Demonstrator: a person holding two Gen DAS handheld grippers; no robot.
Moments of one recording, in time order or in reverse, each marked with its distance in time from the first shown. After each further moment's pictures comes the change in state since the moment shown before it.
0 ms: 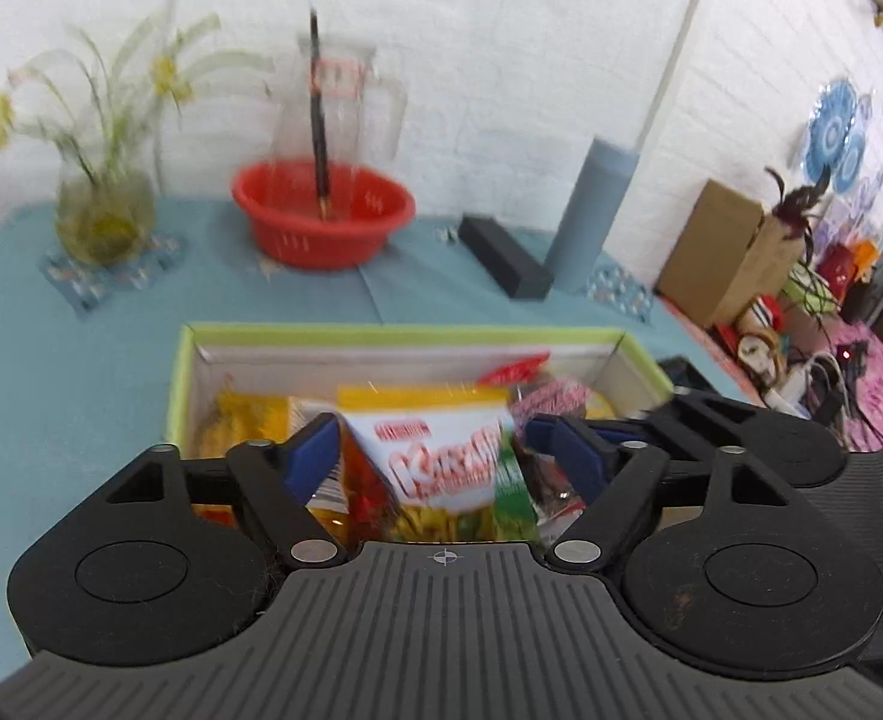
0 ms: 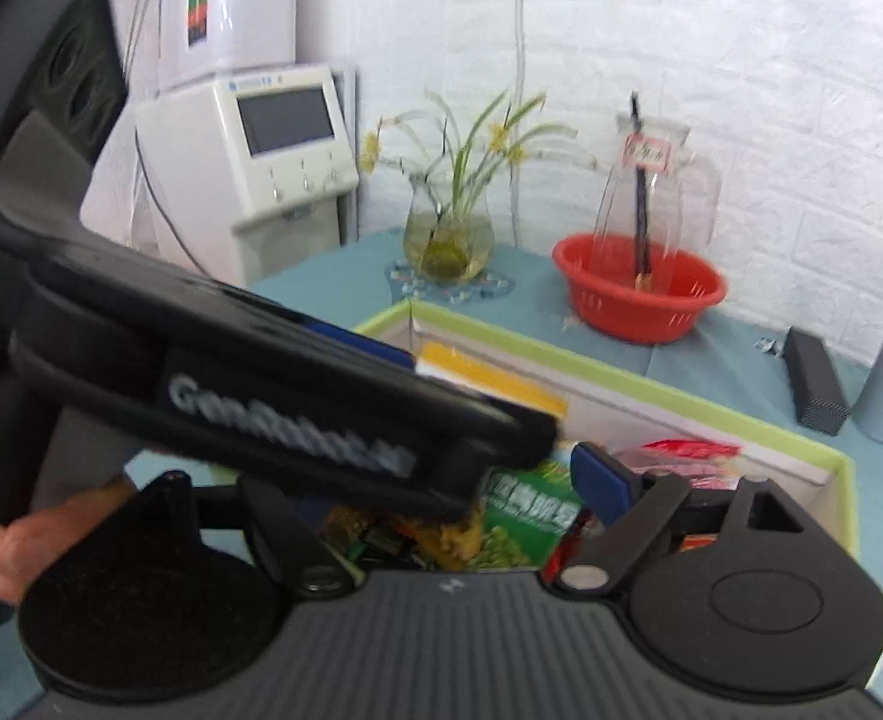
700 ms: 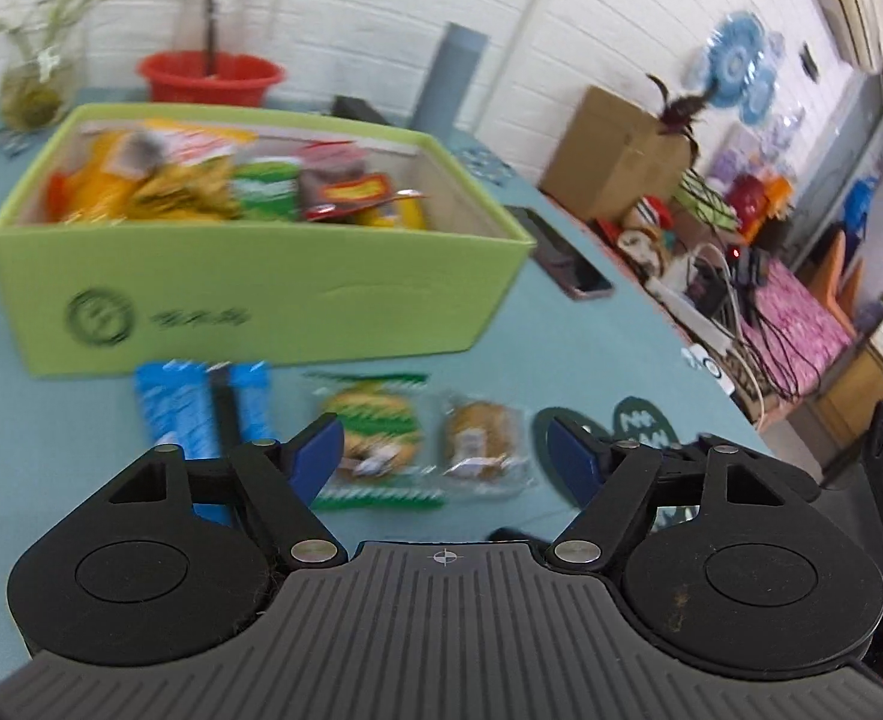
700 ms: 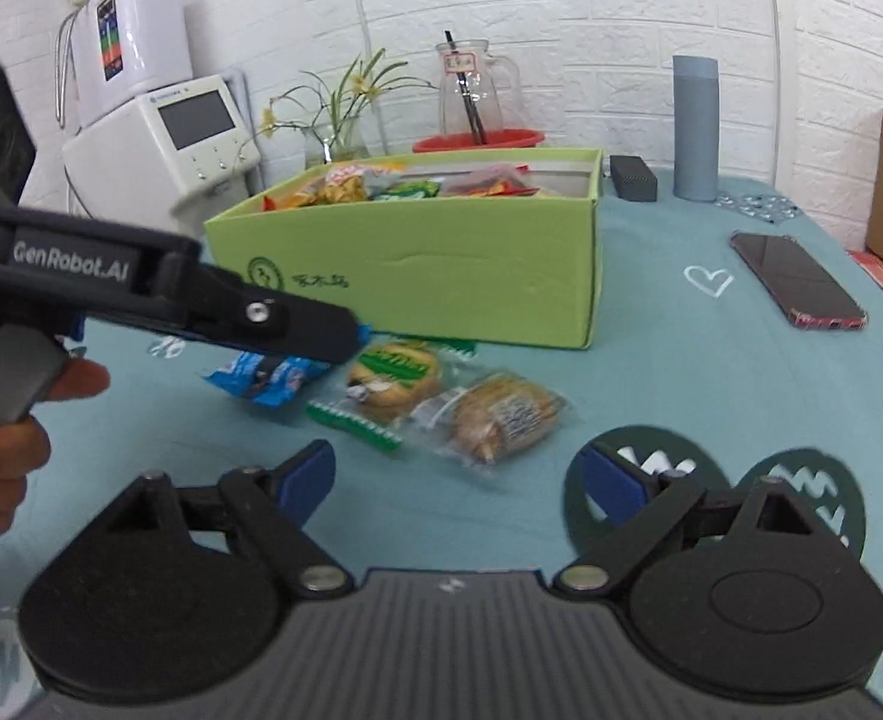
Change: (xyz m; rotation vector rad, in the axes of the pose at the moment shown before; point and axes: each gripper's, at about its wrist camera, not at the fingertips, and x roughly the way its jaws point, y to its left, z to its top) left arm -0.041 -0.095 -0.110 0.004 0.153 -0.184; right arm -0.128 0.006 -0.156 0.262 0.042 -0.146
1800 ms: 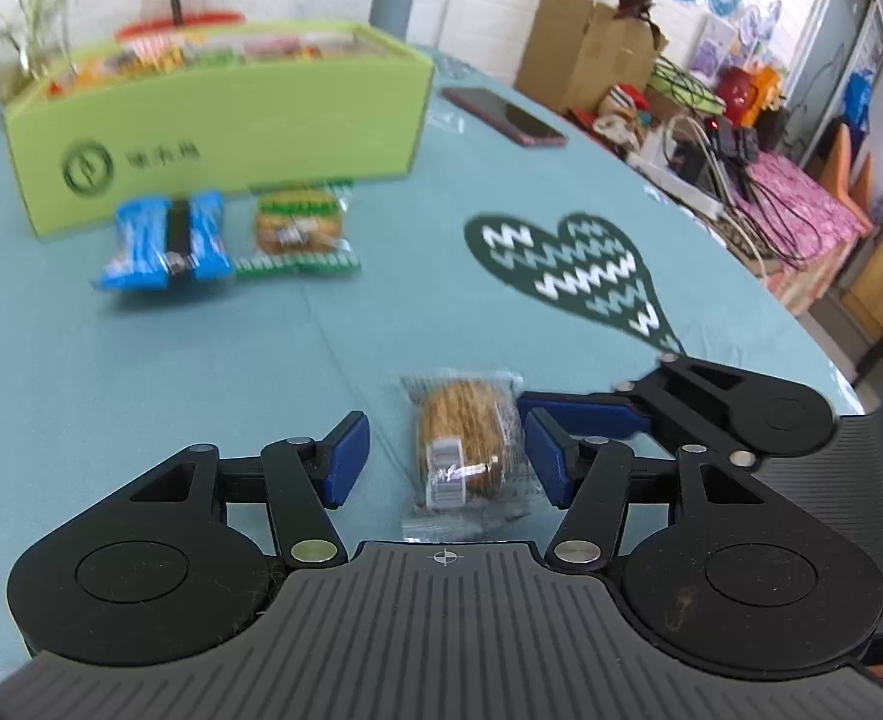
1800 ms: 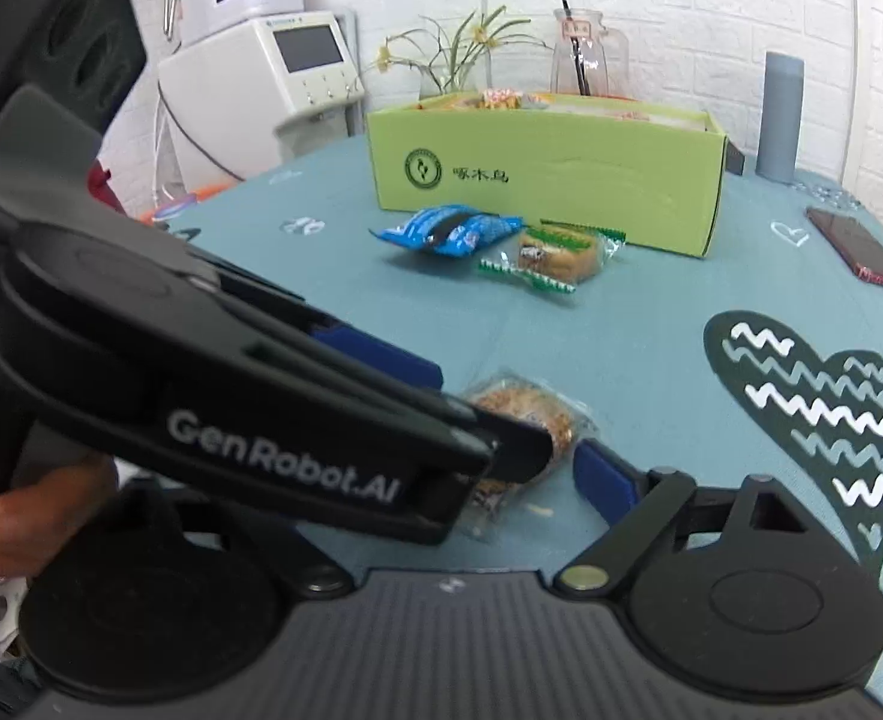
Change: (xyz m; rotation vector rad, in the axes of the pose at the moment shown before) left arm -0.031 -0.045 -0.108 0.102 0.123 0.050; right arm -0.053 0.077 -0.072 -0.139 0.061 0.057
